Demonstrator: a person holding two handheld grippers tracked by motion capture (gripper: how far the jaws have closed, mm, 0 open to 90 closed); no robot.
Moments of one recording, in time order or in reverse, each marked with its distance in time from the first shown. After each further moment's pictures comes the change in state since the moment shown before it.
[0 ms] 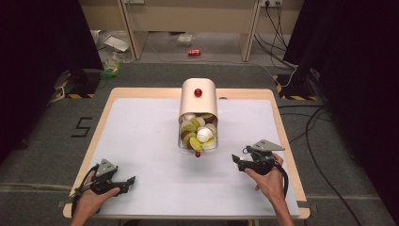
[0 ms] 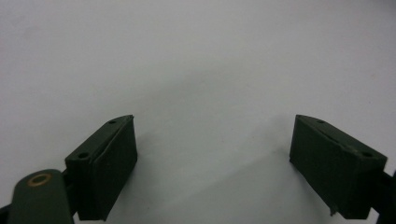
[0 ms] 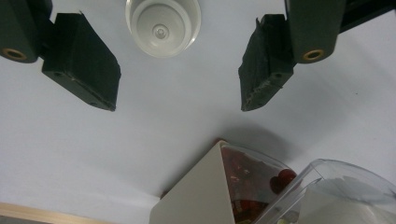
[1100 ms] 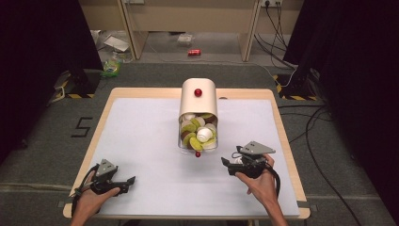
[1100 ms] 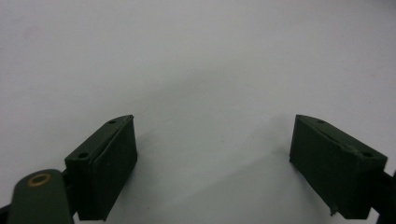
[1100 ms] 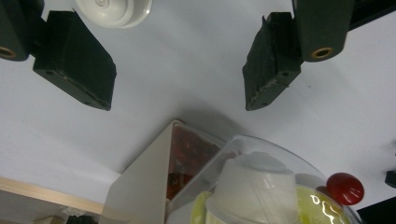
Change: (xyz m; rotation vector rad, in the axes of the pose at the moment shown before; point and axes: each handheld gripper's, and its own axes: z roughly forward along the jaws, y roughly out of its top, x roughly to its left) left arm 0.000 0.000 0.000 0.003 0.000 0.001; right arm 0.034 0.012 -0.001 -0.035 0.052 -0.081
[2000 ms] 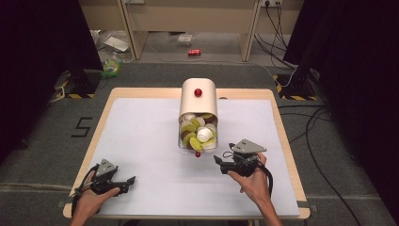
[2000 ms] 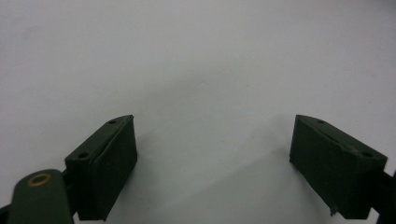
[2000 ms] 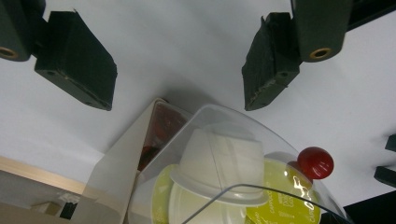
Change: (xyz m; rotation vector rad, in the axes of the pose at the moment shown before) left arm 0.000 0.000 0.000 -0.003 0.000 -0.002; right arm 0.017 0.014 0.010 -0.020 0.007 -0.049
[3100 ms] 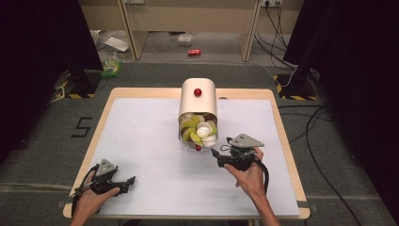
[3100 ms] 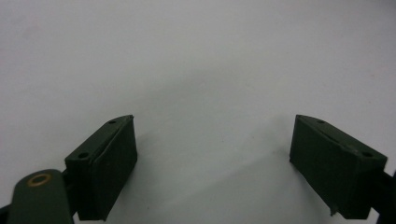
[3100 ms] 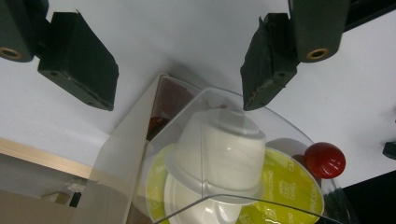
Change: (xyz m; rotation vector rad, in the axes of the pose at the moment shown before) left arm 0.000 0.000 0.000 0.000 0.000 0.000; right arm -0.002 0.013 0.010 -0.042 -0.019 0.021
